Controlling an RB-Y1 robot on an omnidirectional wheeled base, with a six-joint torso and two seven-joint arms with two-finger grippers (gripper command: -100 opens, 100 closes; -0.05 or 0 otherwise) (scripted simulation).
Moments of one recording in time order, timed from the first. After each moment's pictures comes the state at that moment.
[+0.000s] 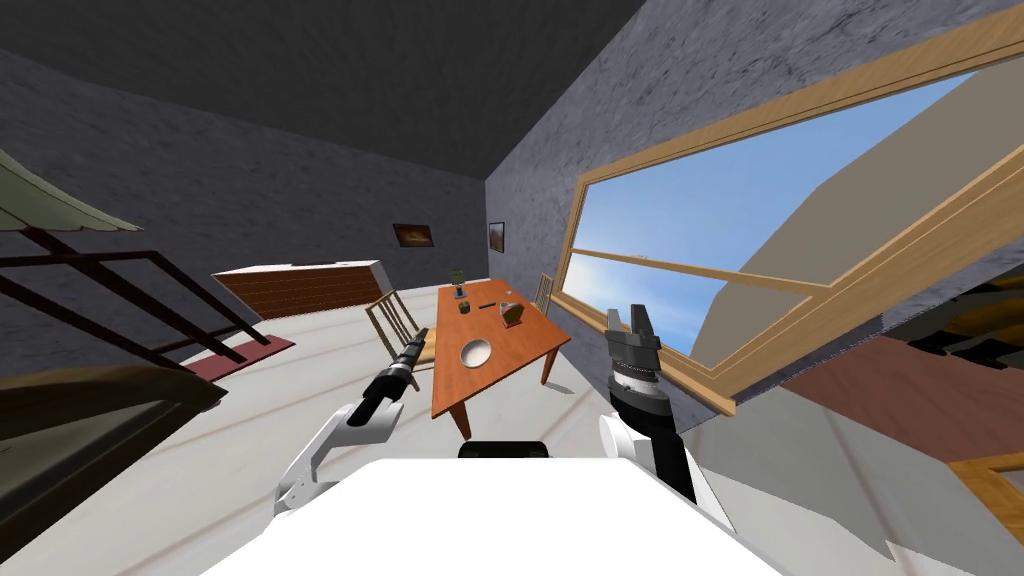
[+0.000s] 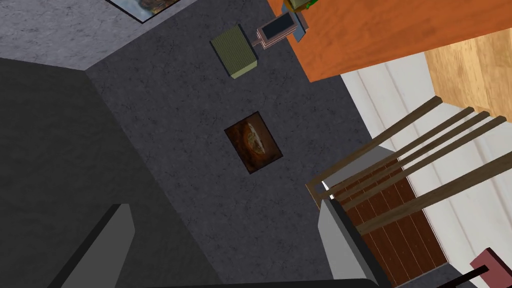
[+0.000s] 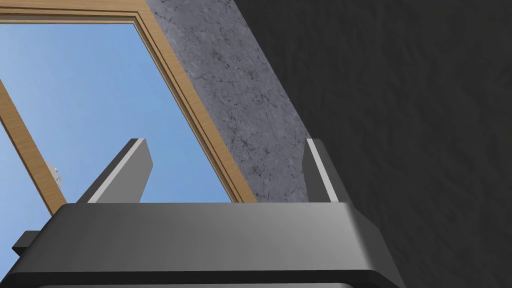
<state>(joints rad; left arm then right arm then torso) 0.31 0.24 0.12 -1.84 -0.13 0.11 -0.11 0.51 0.01 -0.06 -2.27 0.05 -0.63 0.05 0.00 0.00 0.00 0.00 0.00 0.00</state>
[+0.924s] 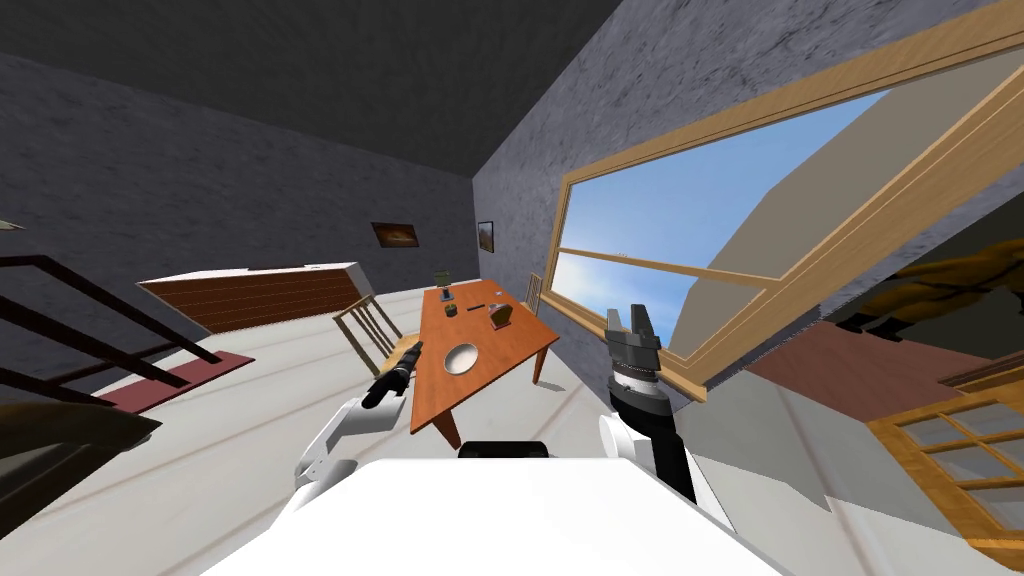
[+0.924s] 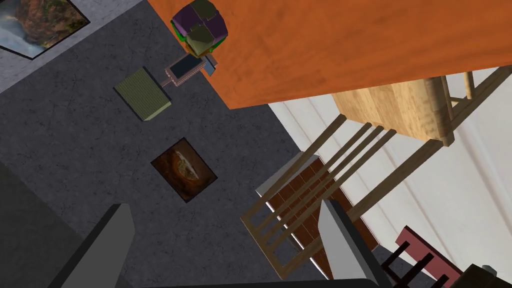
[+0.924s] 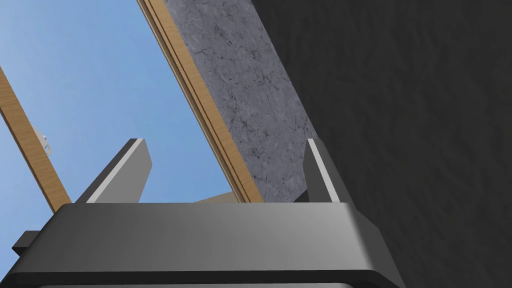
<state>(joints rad) 0.21 0.23 0.18 -1.68 -0.13 0.36 -0.15 0.51 0.01 -0.06 -2.27 0.05 -0.63 0.05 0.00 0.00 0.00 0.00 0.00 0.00</state>
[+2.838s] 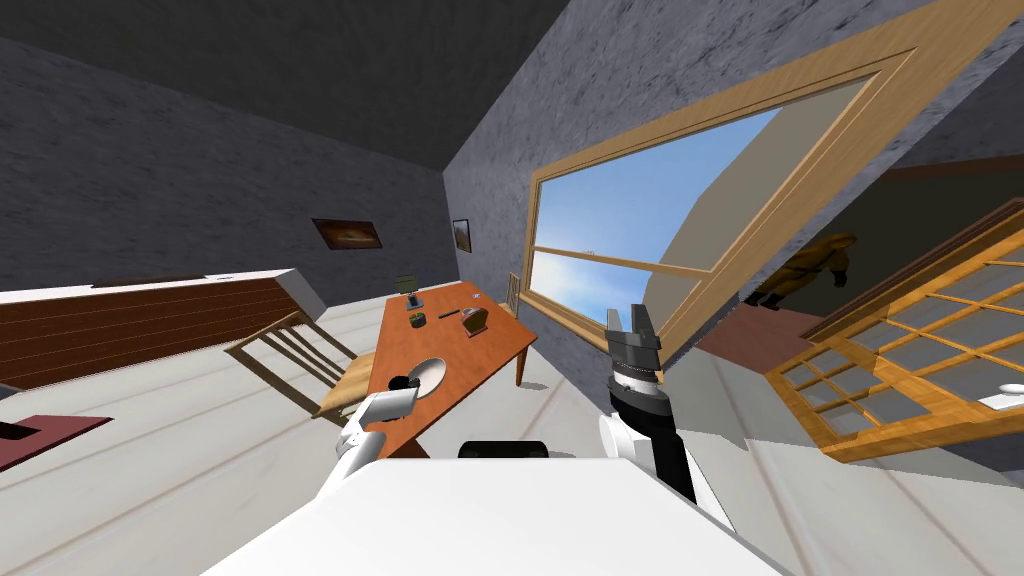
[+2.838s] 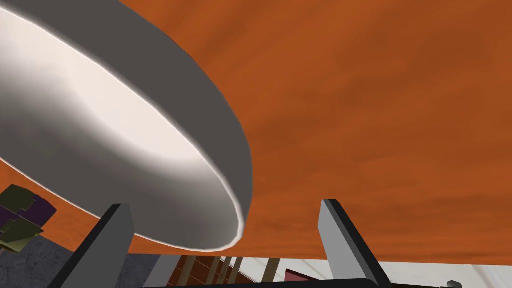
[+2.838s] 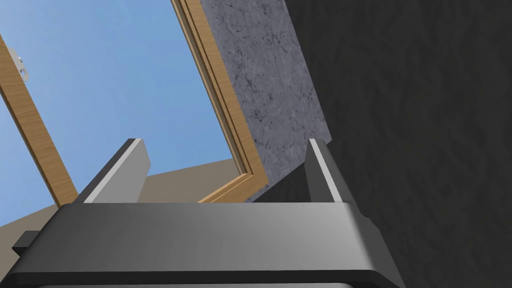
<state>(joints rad) 0.03 0.15 0.29 -1.35 -0.14 0.87 -0.24 0.51 0.01 -0.06 -2.27 0.05 -0.63 0.05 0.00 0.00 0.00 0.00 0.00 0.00</state>
